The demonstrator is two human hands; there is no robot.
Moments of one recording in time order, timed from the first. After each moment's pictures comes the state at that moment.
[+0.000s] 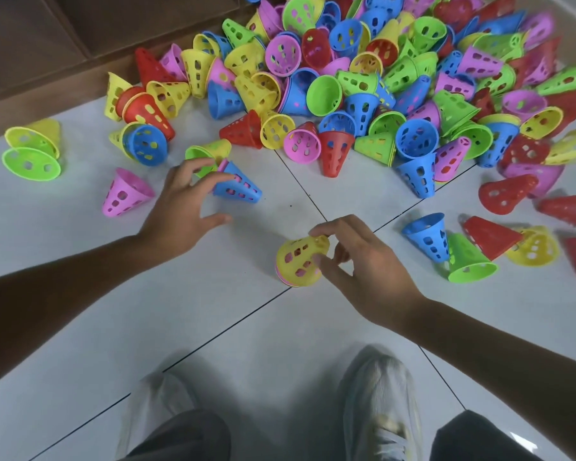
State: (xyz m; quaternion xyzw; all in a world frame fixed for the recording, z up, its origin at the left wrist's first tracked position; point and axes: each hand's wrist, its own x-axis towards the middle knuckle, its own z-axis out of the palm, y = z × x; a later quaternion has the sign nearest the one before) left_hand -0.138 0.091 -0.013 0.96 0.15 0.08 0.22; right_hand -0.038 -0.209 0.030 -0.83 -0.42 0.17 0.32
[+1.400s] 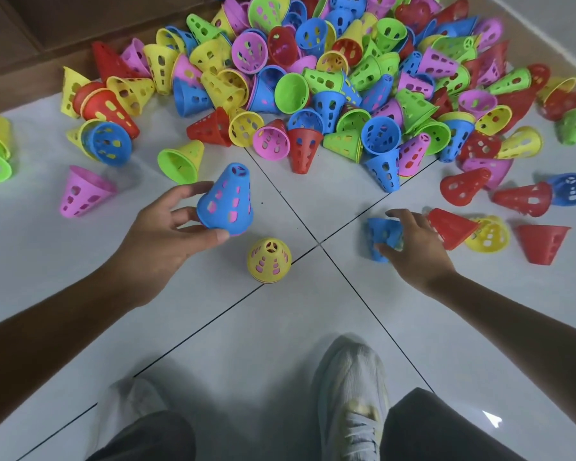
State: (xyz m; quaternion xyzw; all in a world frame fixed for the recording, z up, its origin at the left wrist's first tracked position) left_hand -0.157 0.013 0.050 0.62 0.31 0.05 0.72; right_hand 0.048 -0.301 -0.008 -0.95 -0.19 0.16 0.16
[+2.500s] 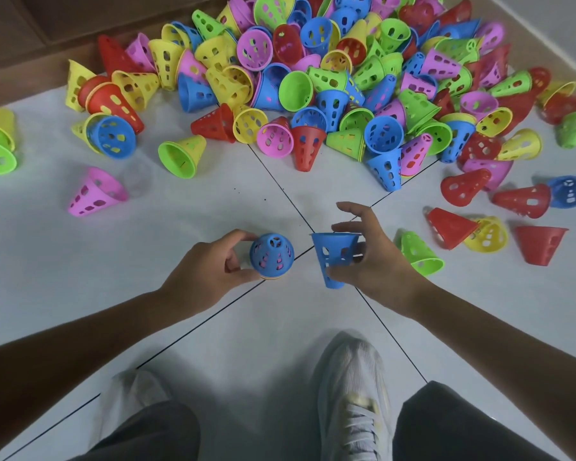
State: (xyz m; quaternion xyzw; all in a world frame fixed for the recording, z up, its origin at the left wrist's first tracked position) left_hand -0.166 -0.013 -0.017 0.86 0.17 -0.04 0.47; right_hand -0.021 -0.246 0.044 -0.82 -0.17 0.35 0.42
